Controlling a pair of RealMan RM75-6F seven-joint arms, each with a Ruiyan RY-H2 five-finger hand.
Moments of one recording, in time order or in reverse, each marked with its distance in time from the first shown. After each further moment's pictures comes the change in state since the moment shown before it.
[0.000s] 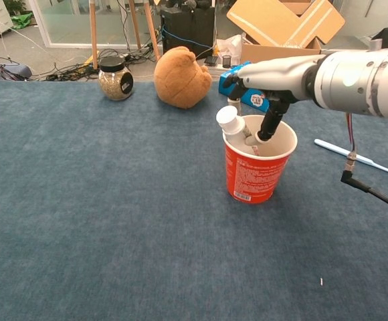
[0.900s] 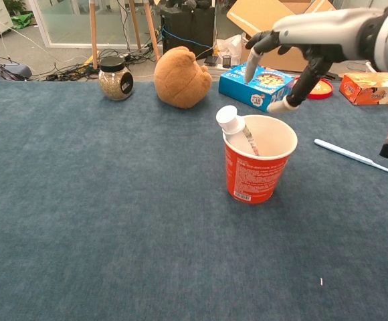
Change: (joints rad) left arm -0.002 -0.004 0.002 -0.001 -0.002 -0.006 0.019; right arm -0.115 0.179 0.015 -0.151 -0.165 0.057 0.162
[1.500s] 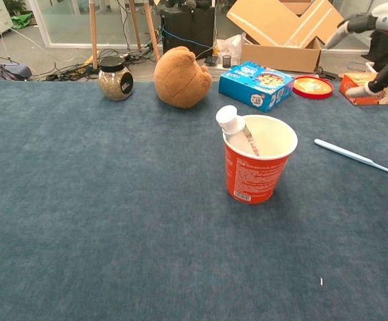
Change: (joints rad) left arm -0.003 -0.007 0.005 -0.006 0.005 -0.004 0.021; right arm -0.189 0.028 -0.022 0.152 -0.066 0.105 0.116
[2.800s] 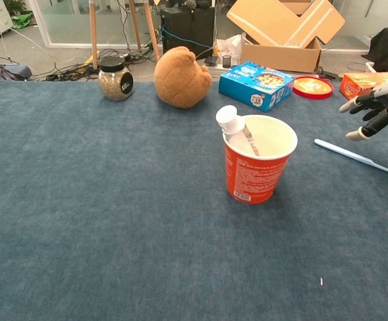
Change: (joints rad) left arm 0.001 0.002 0.001 0.000 0.001 0.001 -0.008; right arm 0.100 -0.056 0.063 0.327 0.621 -0.549 0.146
